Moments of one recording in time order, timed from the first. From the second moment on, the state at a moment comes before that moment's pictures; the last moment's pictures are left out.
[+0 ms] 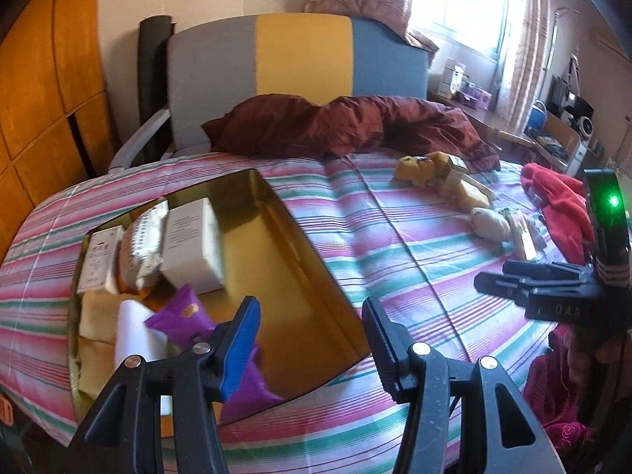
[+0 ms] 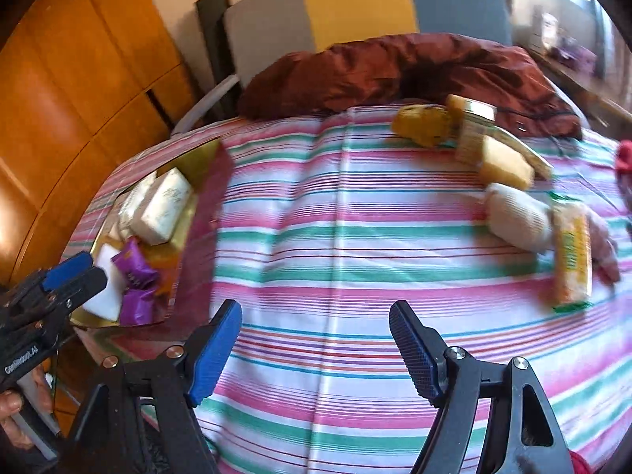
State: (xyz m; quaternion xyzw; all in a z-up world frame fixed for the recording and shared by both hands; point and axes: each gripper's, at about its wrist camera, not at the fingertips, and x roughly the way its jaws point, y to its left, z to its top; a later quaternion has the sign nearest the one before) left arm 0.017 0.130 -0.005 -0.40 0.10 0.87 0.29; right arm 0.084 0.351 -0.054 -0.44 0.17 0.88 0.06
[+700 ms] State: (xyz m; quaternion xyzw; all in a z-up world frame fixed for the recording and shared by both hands) left arm 0.021 0.187 -0.023 -0.43 0.13 0.83 0.34; right arm 0.134 0.507 -0.066 -0.45 0.23 0.84 0.22
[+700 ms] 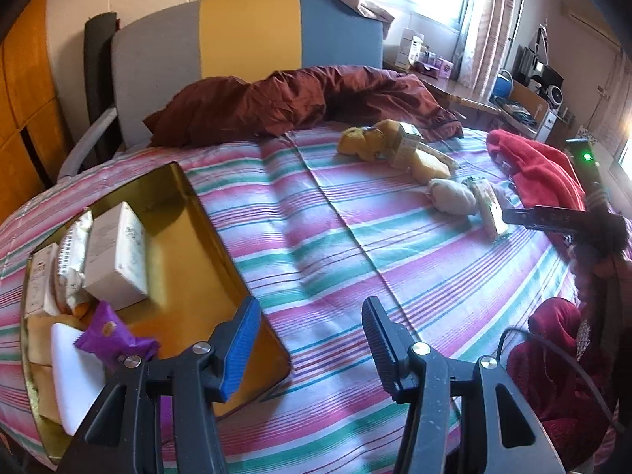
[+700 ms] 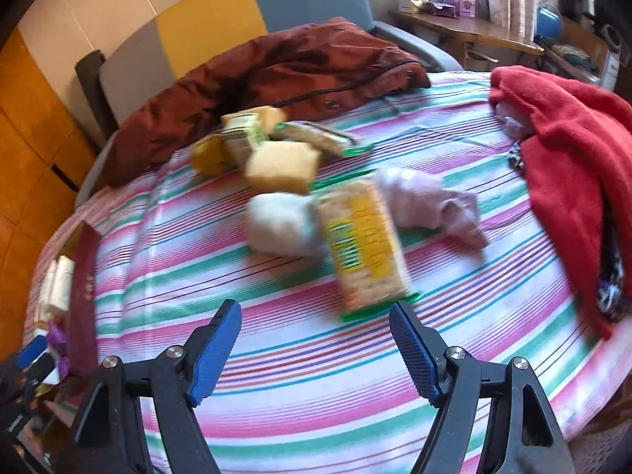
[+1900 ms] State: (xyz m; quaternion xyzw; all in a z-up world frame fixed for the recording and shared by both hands) left arm -0.003 0.425 -0.062 -0.46 0.16 0.72 0.49; right arm 0.116 0.559 -0.067 -0.43 0.18 0.85 0.26
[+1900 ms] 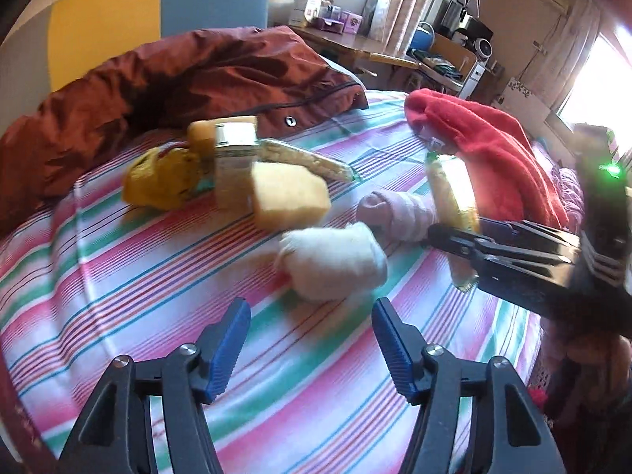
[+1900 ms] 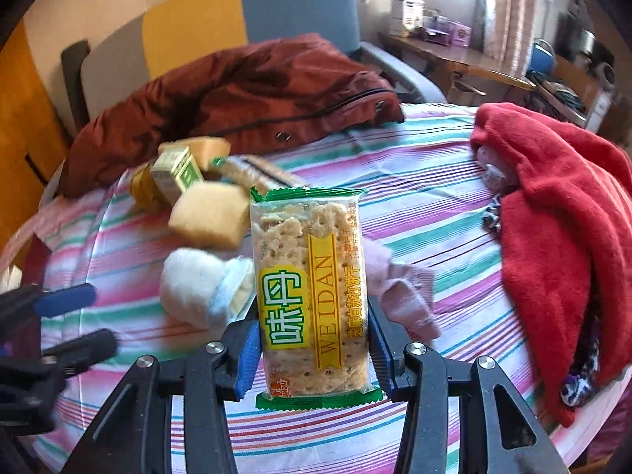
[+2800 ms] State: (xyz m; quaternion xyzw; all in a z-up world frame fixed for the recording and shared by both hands) left arm -0.014 0.459 -0.102 -0.48 0.18 0.73 0.46; right arm 0.121 0.562 -0.053 -0.41 0.17 0.86 0.25
